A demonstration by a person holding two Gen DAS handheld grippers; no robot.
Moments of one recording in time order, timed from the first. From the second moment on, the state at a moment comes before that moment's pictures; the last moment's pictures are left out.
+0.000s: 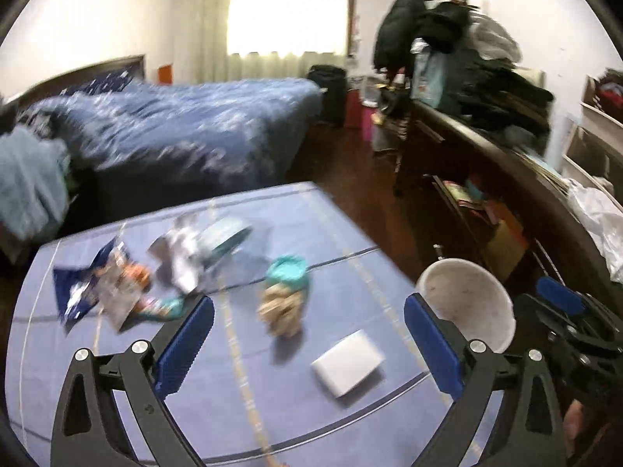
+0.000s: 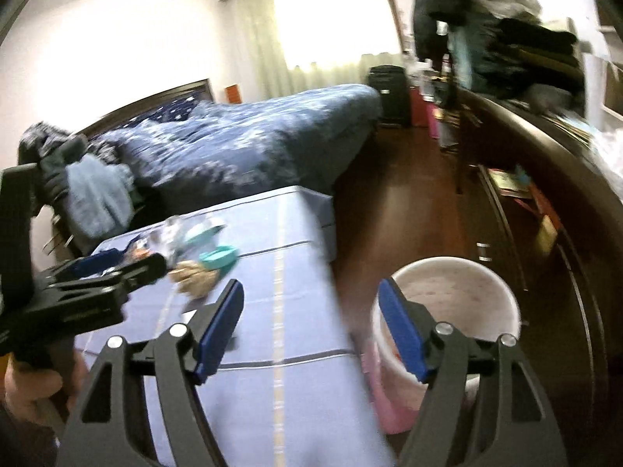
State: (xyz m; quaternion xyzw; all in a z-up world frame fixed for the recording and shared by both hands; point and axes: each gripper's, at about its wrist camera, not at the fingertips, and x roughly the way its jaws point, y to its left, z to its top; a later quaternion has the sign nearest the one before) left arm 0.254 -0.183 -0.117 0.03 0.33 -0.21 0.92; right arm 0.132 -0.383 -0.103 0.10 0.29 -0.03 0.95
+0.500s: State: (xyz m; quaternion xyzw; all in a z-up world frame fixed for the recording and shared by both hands) left arm 0.276 -0.174 -0.139 0.04 0.35 -0.19 0.92; right arm 0.155 -0.319 -0.119 0.06 0.33 0.01 0.94
